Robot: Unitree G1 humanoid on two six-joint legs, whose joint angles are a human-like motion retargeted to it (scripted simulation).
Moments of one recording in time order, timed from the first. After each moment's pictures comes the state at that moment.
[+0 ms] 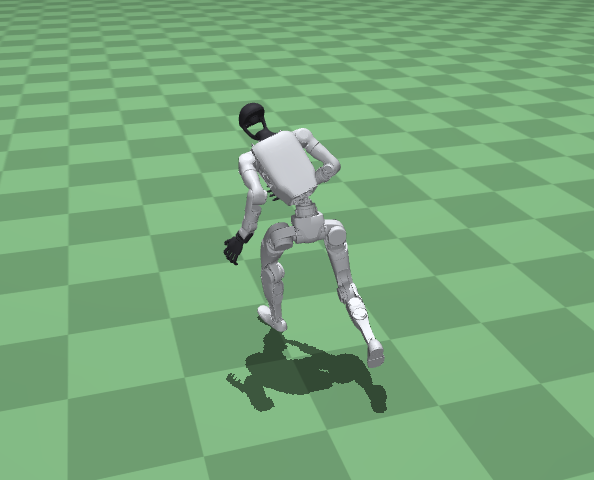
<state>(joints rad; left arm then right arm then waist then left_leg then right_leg) 0.44 0.34 0.21 0.11 -0.41 -0.17 0.34 -0.02 -0.31 0.49 -0.33 0.25 -0.19 0.05 0.26 -0.26 0.52 -0.82 0.20 0.39 0.42 -0.15 0.16 -0.19 -0.14 0.01 1.20 -0.22 0.05</state>
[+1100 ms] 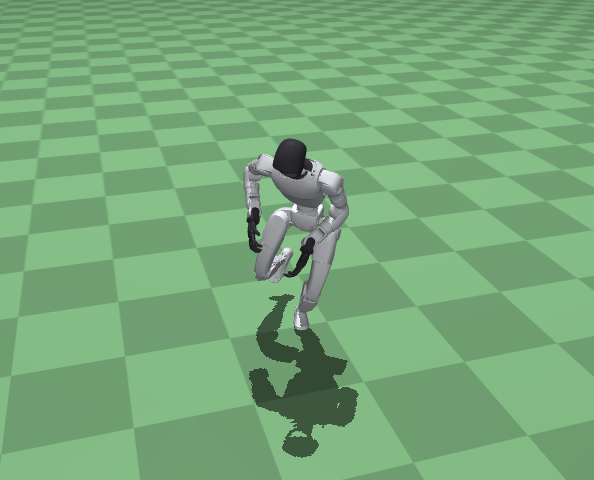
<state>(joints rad) -0.25 0.20 -0.40 -0.01 -0.63 -0.22 0.40 0.08 -0.58 0.35 -0.30 0.11 -0.15 -0.20 0.04 -0.02 0.50 -0.42 0.00 0.41 0.73 -0.87 0.26 -0.30 -0.23 0.01 1.22 -0.26 0.03</state>
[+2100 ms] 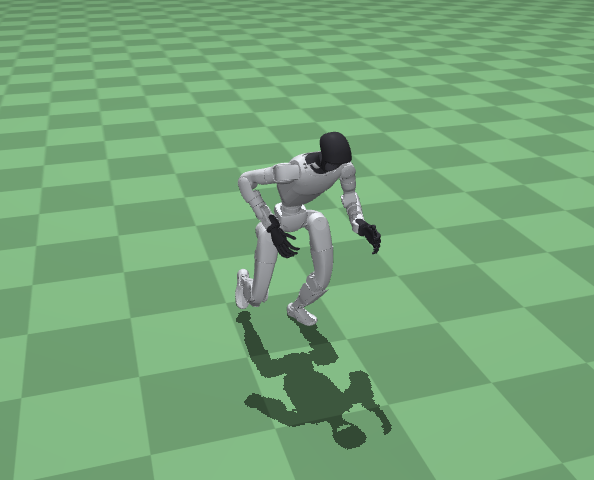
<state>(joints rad) -0.50 0.43 -0.22 -0.16 -0.23 -0.15 0.41 0.34 -0.51 0.26 -0.37 0.12 -0.22 -0.28 0.10 -0.14 0.50 -0.38 0.07 0.30 0.76 -0.78 0.17 -0.34 -0.26 -0.11 1.32 -0.41 0.05</state>
